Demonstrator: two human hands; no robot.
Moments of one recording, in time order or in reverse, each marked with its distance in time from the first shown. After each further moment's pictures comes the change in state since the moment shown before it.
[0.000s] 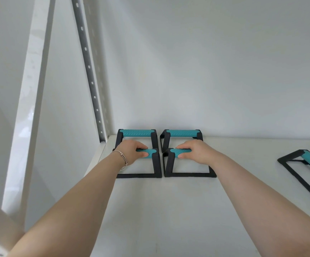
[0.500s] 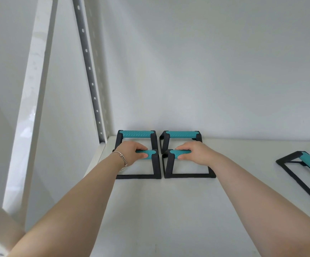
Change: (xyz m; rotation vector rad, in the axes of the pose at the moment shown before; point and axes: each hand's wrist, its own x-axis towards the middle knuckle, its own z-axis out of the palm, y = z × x) left_hand -0.002 0.003 -0.001 0.024 -0.005 0.006; right_hand 0.000 0.003 0.000 0.002 -0.018 0.019
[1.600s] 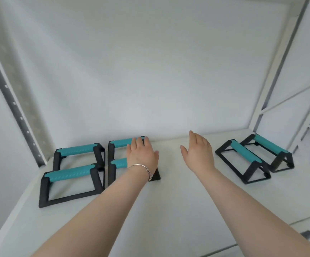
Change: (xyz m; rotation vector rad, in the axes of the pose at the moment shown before) left_hand 0.017 0.236 0.093 0.279 0.242 0.038; right_hand -0.117 0.107 -0.055 -0.350 0.742 0.383
